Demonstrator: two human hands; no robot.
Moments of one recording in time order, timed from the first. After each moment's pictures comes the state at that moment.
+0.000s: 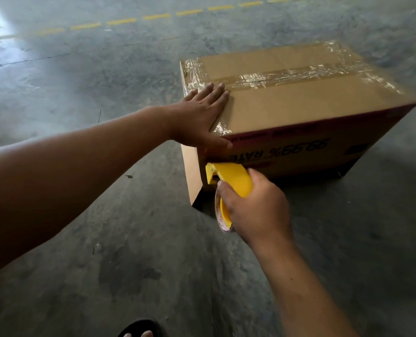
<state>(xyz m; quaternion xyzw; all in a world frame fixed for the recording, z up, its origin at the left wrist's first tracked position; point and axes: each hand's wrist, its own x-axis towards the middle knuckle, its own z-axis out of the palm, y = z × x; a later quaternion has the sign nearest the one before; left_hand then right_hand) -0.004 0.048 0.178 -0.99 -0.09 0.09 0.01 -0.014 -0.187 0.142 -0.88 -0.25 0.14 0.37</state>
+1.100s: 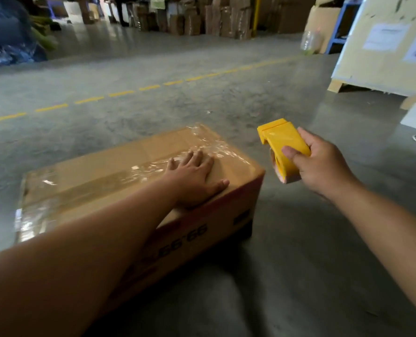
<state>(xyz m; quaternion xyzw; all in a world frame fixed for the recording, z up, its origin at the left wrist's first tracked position) 0.246 -0.086 0.181 -0.99 -0.09 0.07 -0.05 0.347 -0.323 0.211 -0.86 -0.19 -0.07 0.47</state>
